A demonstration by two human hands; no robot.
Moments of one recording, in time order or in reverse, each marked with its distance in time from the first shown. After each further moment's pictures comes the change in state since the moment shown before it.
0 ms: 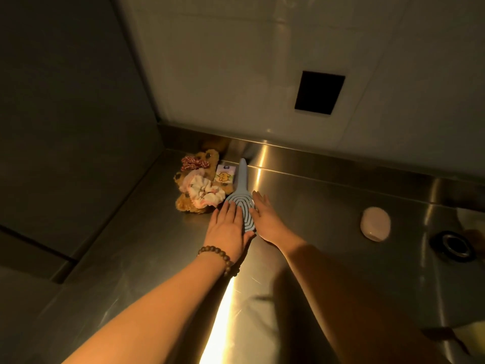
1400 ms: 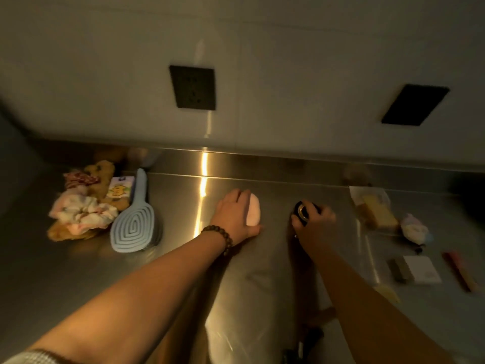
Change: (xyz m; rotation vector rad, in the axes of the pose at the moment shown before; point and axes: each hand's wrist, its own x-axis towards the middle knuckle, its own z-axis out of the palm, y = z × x) left_hand 0.099 0.204 0.007 -0.411 0.048 0.301; right_hand -0.127 0.197 -0.186 -0.287 0.649 0.437
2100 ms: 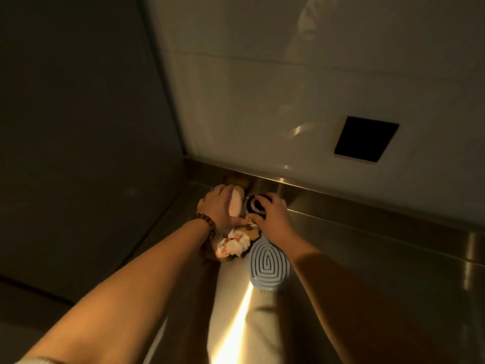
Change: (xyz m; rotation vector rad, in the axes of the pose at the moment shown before) left_hand -0.052 -0.272 -0.187 0.100 0.002 -0.487; right_hand -0.023 -0.358 0.144 0.251 -0.401 -0.589
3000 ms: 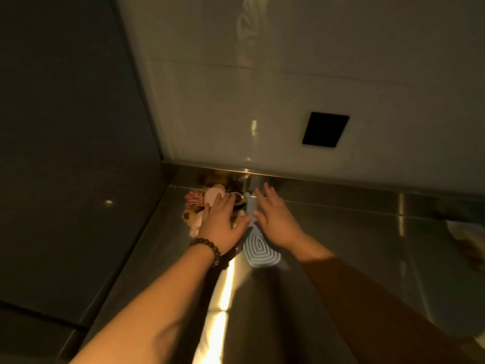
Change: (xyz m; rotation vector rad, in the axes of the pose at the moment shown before) left_hand -0.062 0.015 0.012 -0.194 0.132 0.300; right_hand -0.074 -0.031 -0.040 -0.177 -0.010 0.013
